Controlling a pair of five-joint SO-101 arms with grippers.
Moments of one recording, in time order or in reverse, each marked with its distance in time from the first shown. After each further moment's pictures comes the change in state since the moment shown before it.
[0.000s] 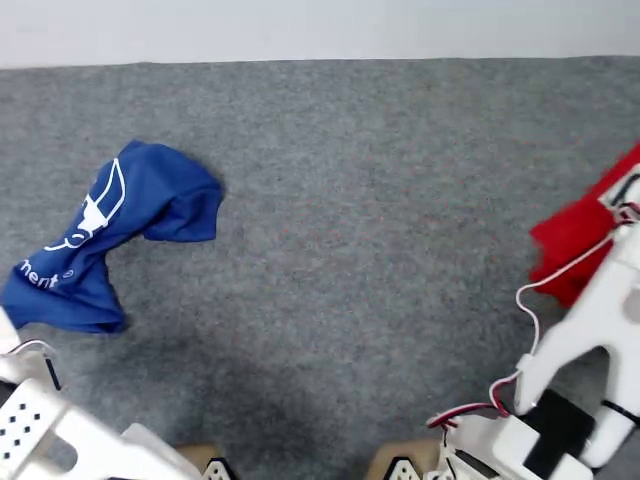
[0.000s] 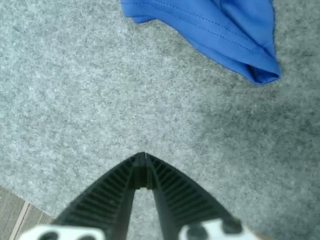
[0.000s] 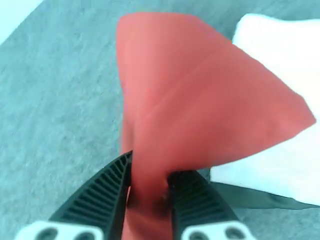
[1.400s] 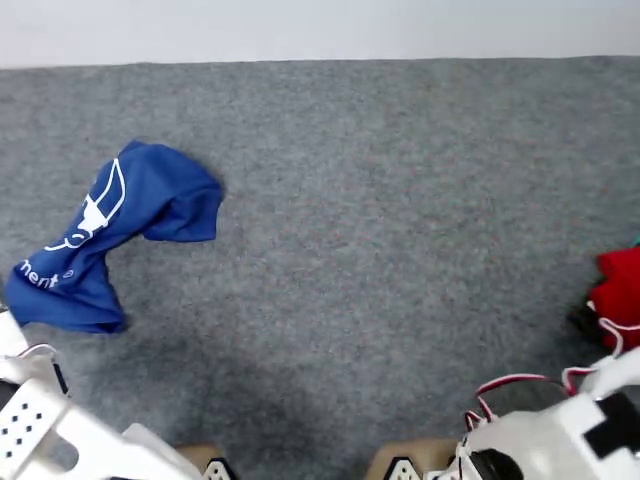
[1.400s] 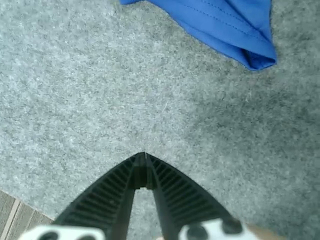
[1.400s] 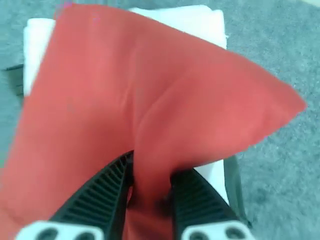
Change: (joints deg) left arm 0.0 0.0 2.9 0.4 0.0; right arm 25.2 16.0 13.5 -27.6 13.1
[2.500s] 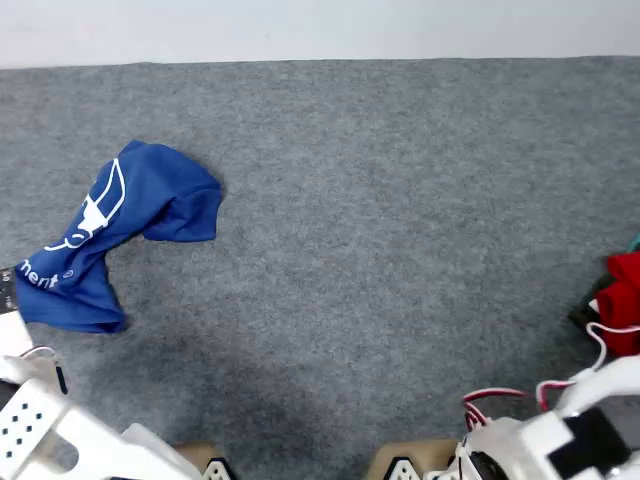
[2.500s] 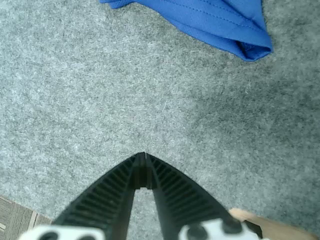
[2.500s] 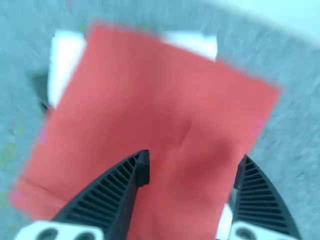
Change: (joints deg) left arm 0.0 0.0 0.0 0.0 -5.5; right arm -0.4 -9.9 6.2 1.2 1.4
